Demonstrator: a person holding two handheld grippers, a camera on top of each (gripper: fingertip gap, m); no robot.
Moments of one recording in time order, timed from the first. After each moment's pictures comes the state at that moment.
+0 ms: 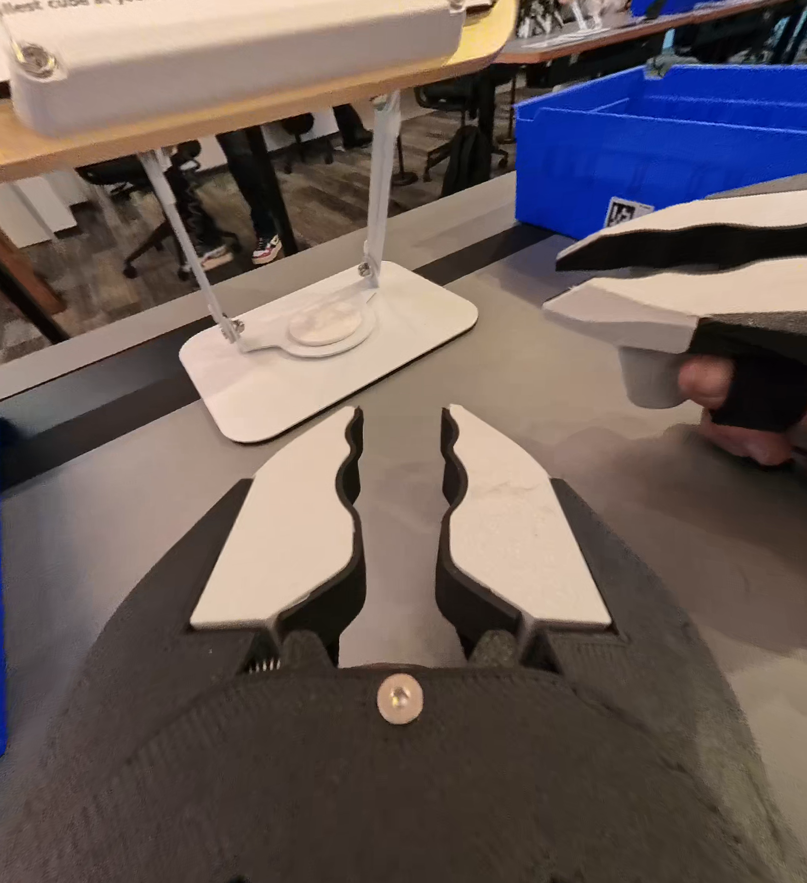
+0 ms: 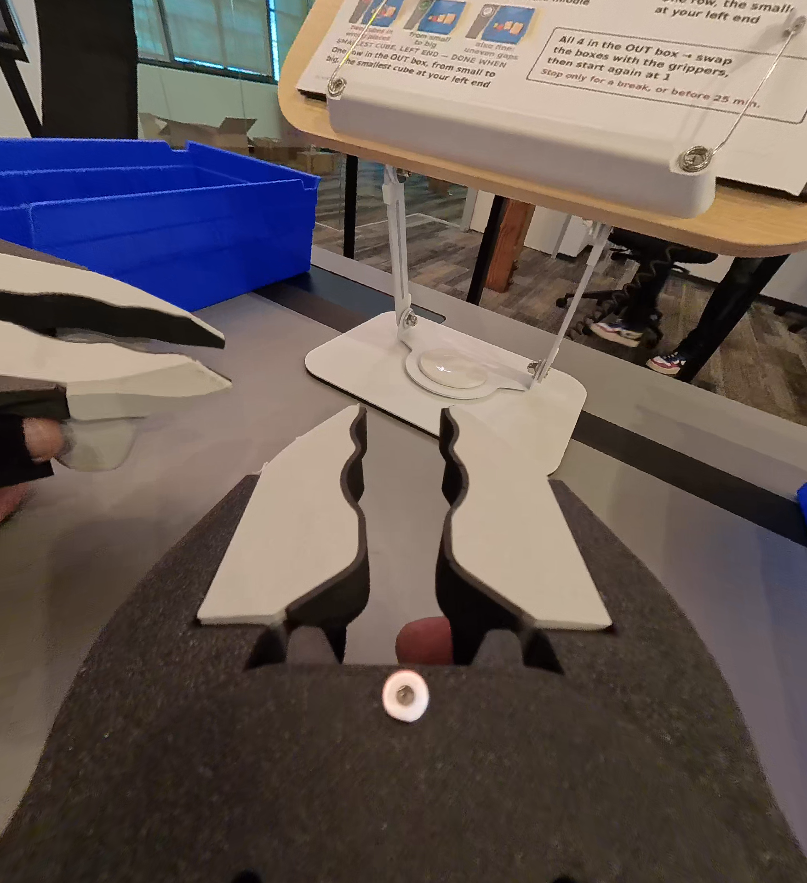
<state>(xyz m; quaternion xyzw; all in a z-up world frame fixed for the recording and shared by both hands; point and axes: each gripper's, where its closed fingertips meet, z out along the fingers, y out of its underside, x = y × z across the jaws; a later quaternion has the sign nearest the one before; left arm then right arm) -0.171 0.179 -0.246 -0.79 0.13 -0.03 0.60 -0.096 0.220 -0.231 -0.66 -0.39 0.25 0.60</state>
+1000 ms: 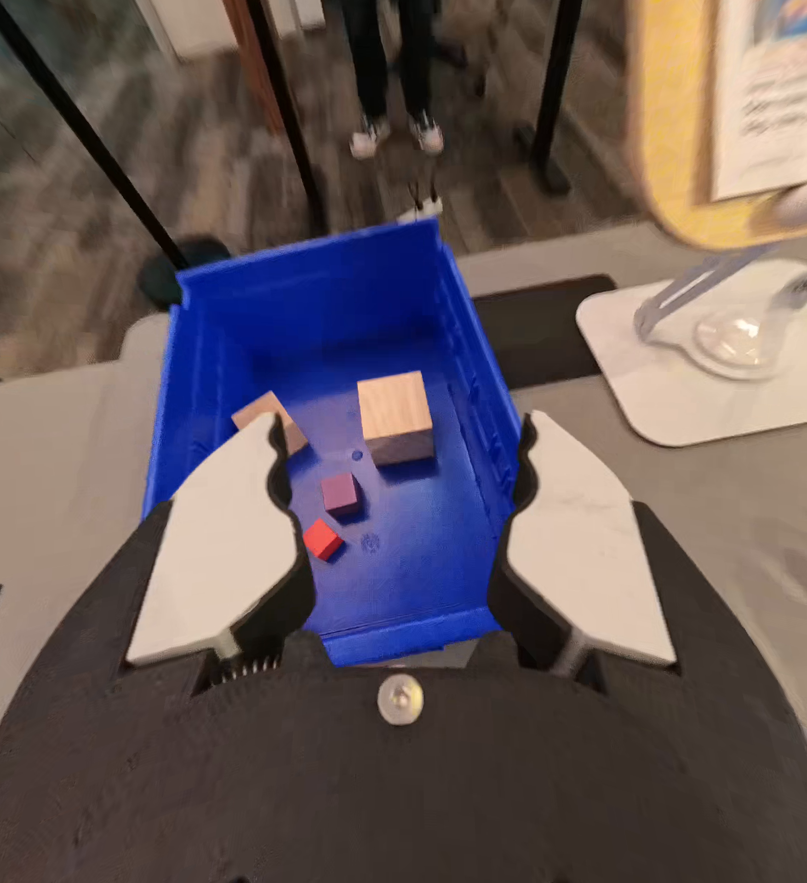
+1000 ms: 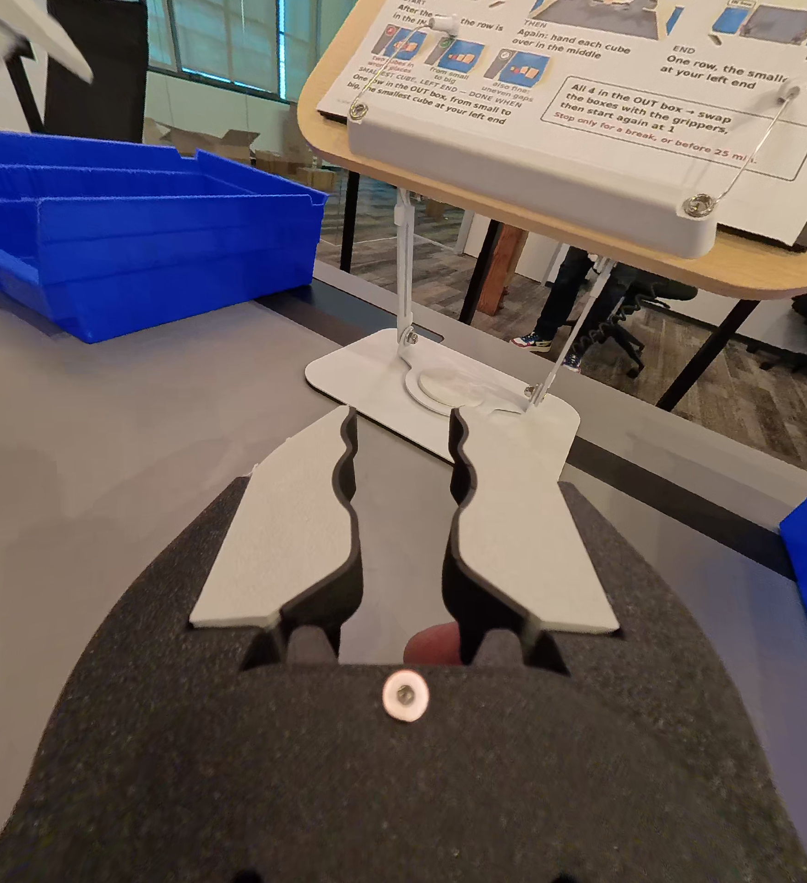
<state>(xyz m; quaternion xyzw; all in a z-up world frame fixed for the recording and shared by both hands) -0.433 0.162 -0.163 -0.86 -0.08 0.10 0.49 -0.103 0.219 -0.227 -0.63 -0.40 0.23 0.62</state>
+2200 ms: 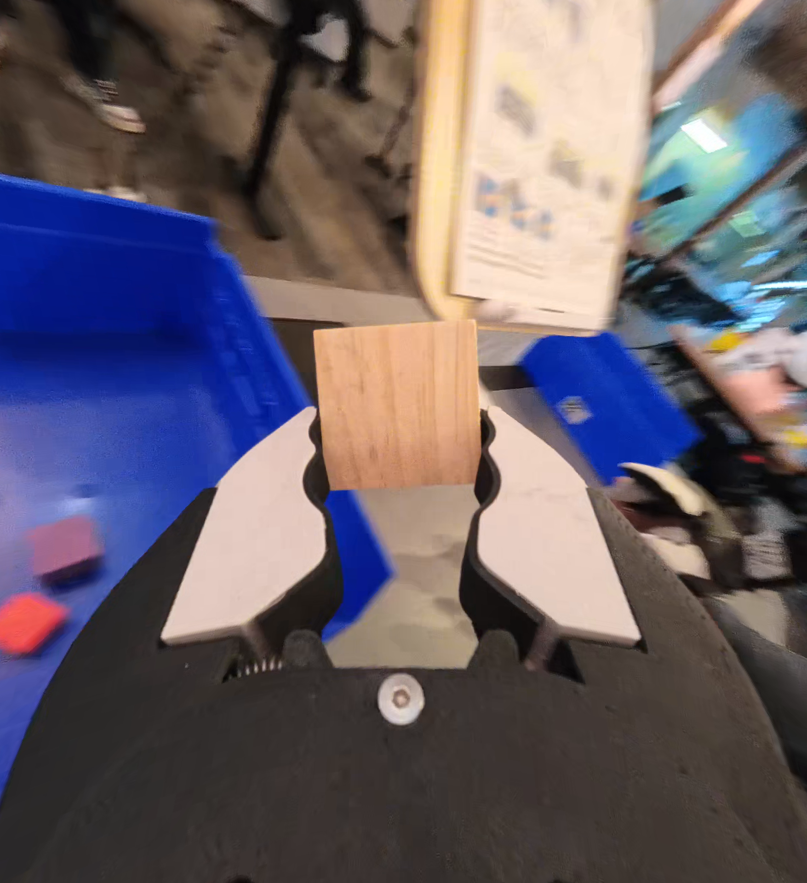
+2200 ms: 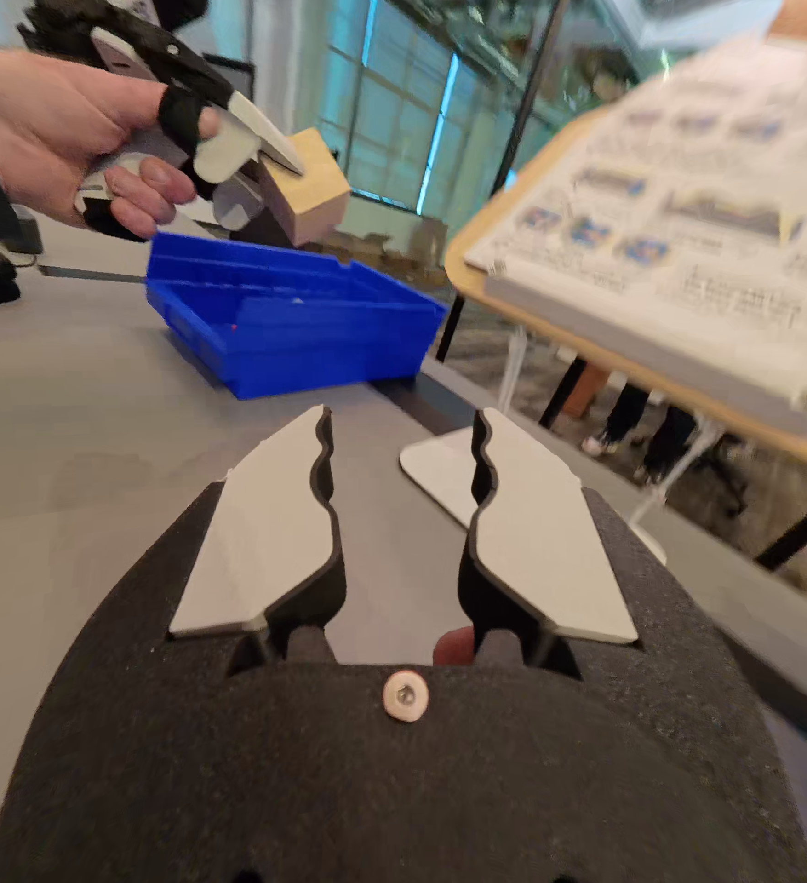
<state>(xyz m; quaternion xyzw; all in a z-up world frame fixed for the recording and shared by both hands) -0.382 0.162 -0.140 -0.80 -0.08 -0.27 0.53 -0.135 0.171 -0.187 -0.51 -0.48 0.32 0.63</state>
